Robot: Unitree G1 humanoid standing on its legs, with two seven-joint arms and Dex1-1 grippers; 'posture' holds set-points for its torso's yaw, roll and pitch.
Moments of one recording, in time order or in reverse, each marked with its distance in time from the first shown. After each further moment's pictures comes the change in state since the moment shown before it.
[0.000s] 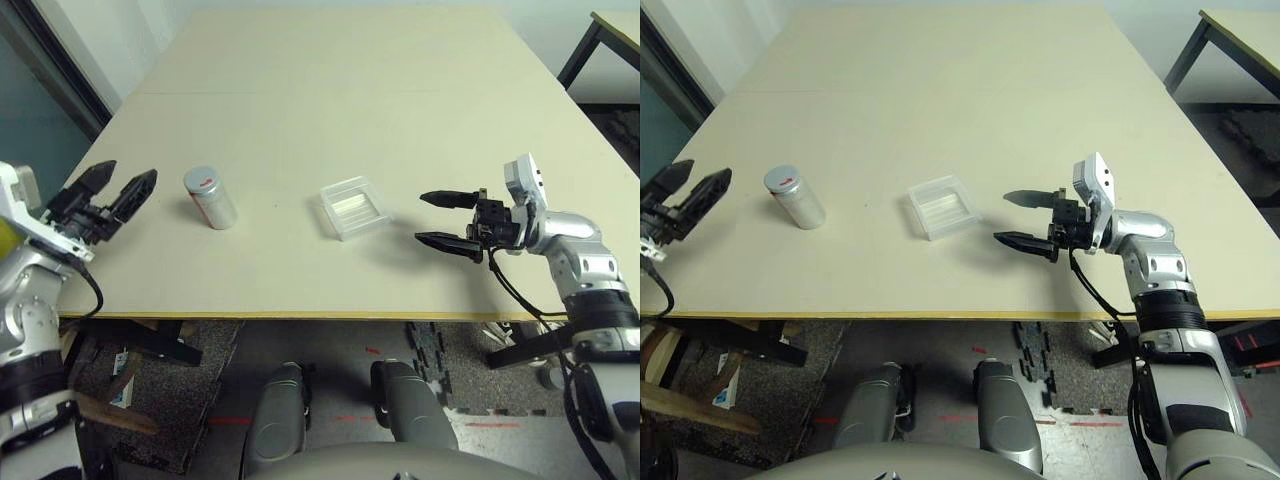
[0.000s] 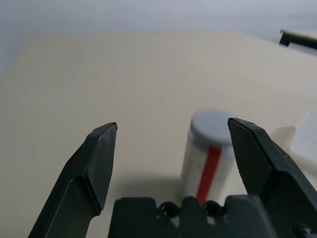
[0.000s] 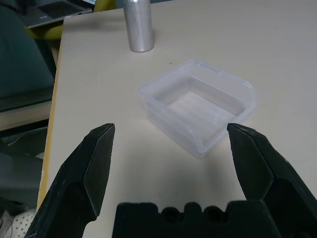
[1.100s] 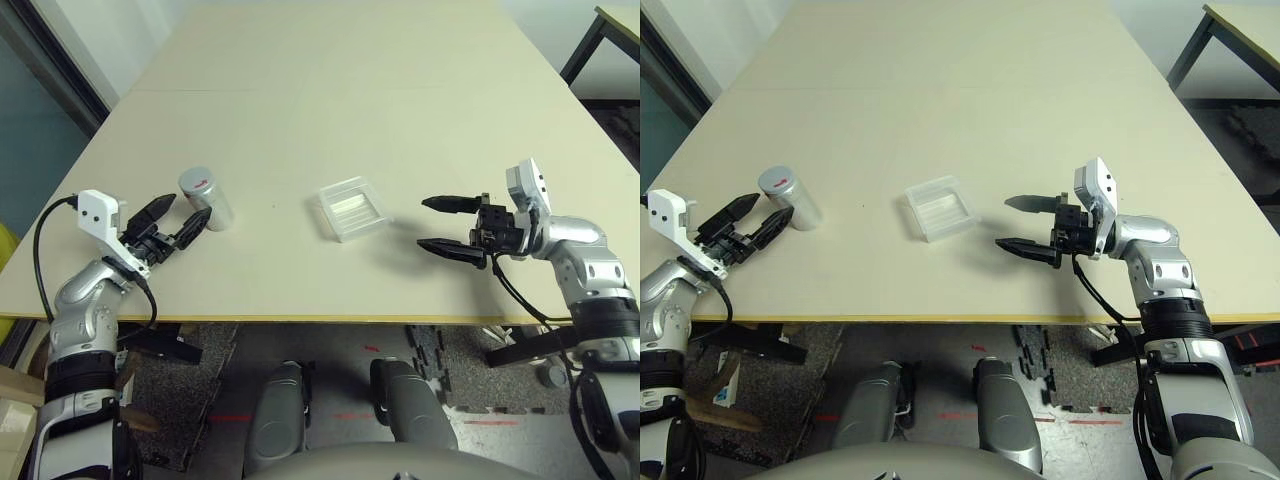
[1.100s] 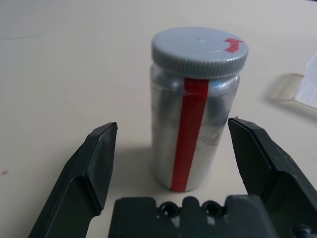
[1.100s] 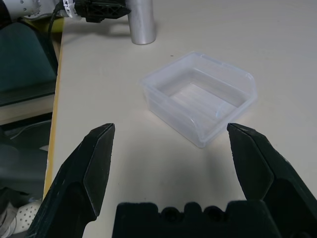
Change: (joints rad) left arm -0.148 -0.100 -0.218 0.325 0.195 -0.275 -0.043; right arm 0.065 -0.035 -0.006 -0.116 0.015 0.042 -0.011
